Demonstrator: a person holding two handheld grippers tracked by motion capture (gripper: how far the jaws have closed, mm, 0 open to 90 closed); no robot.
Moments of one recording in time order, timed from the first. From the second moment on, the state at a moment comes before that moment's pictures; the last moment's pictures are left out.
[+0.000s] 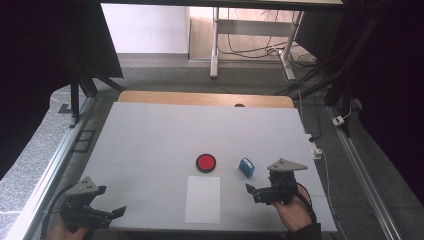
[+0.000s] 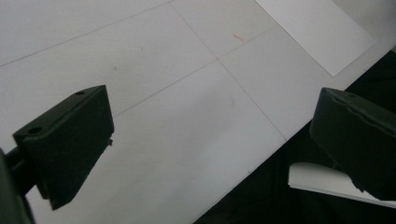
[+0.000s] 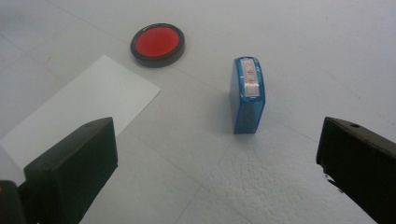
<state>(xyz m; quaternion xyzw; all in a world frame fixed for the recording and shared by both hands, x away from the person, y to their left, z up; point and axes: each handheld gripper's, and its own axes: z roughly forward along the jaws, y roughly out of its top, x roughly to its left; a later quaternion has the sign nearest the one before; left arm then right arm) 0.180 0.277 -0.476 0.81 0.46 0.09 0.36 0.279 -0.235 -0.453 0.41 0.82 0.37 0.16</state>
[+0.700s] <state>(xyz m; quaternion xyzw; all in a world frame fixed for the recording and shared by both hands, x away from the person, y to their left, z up) 0.181 0.277 -0.476 0.81 0.46 0.09 0.36 0.321 -0.215 -0.466 0.42 0.83 0.33 0.17</state>
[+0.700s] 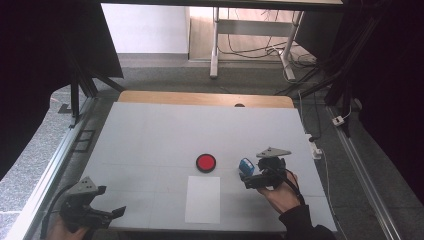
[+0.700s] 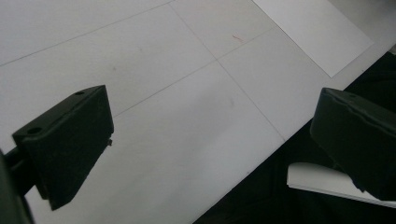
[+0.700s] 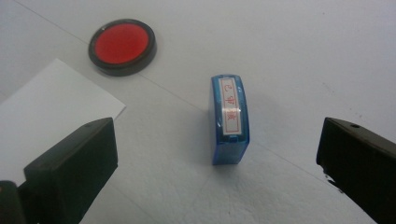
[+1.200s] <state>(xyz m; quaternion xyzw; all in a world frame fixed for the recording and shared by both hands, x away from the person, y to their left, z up) 0.181 0.277 -0.477 0.81 0.46 0.08 0.36 0.346 -0.208 -0.483 0.41 0.85 0.29 0.16</state>
